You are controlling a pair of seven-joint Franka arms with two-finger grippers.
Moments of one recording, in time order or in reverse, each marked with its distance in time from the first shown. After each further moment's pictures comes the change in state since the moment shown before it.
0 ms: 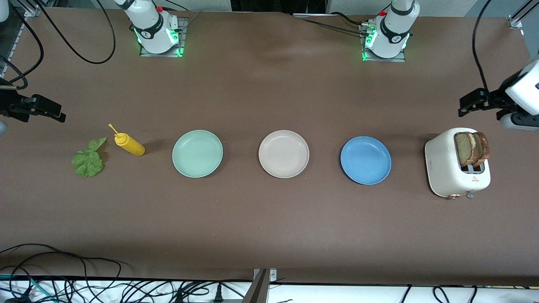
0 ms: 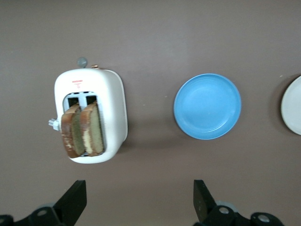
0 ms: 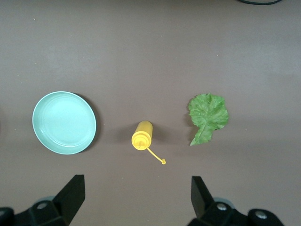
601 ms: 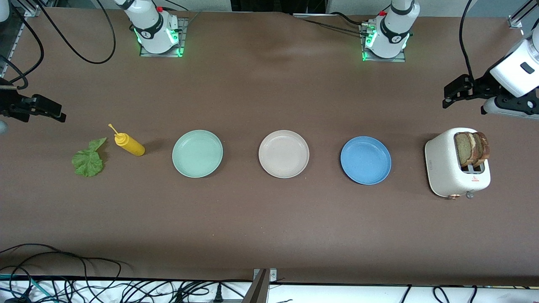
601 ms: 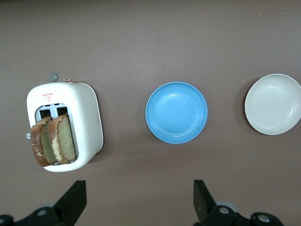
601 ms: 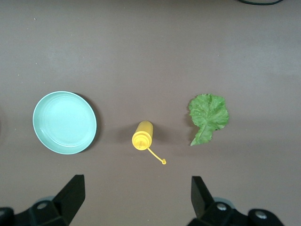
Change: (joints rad) left arm -0.110 -0.060 -0.005 0.008 -0.056 -0.001 -0.082; right arm 0.001 0.000 0.001 0.000 0.000 0.000 0.000
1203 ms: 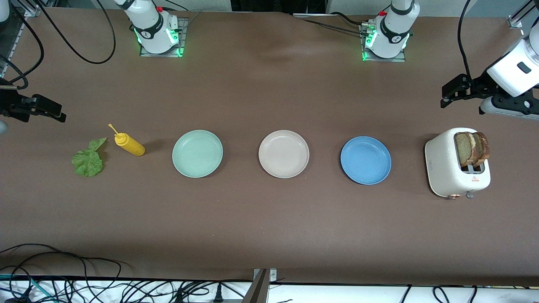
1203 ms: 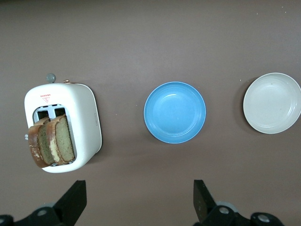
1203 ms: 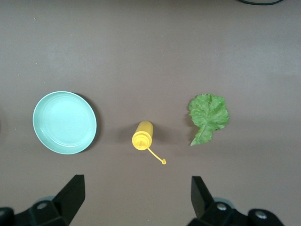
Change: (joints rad) left arm -0.005 -0.001 -0.006 0.001 -0.003 0.001 0.000; right arm 0.000 0.000 0.000 0.000 0.000 0.000 0.000
